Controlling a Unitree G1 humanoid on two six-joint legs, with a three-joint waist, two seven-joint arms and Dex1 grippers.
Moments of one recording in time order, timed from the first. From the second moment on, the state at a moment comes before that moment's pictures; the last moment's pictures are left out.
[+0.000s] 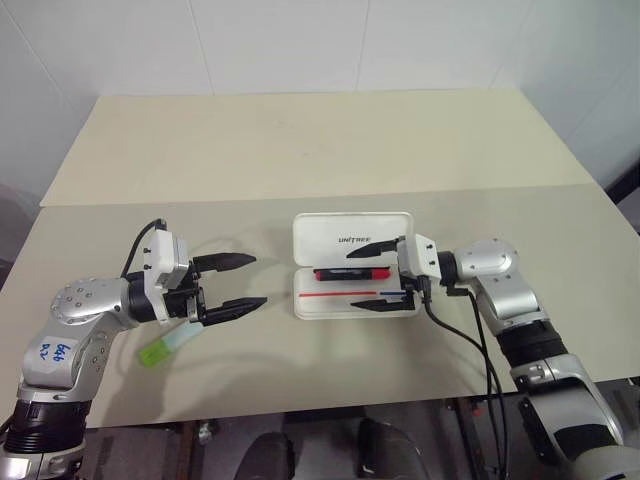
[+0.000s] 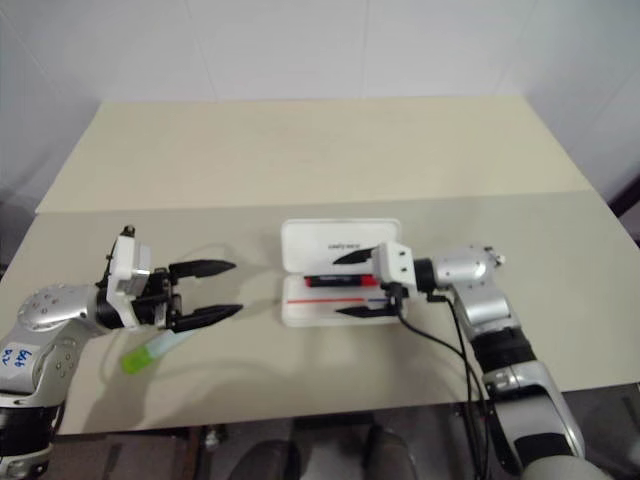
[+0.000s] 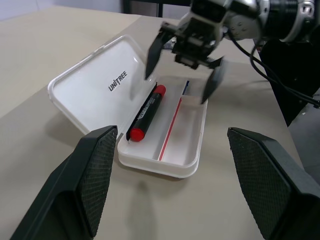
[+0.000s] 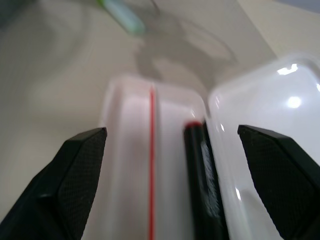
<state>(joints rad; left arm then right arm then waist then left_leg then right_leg) -0.18 0.73 0.19 -0.23 -0.59 0.35 -1.07 -0.60 -0.52 0.18 0.23 0.31 -0.11 1.39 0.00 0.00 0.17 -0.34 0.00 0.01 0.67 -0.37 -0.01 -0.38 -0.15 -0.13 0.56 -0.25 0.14</state>
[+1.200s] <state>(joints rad) 0.20 0.76 0.38 0.13 -0.42 -0.05 -1.12 -0.49 -0.85 0.03 0.08 0.51 -0.05 1.54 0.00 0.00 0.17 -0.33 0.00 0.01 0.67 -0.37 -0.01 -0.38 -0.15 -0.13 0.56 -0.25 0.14</state>
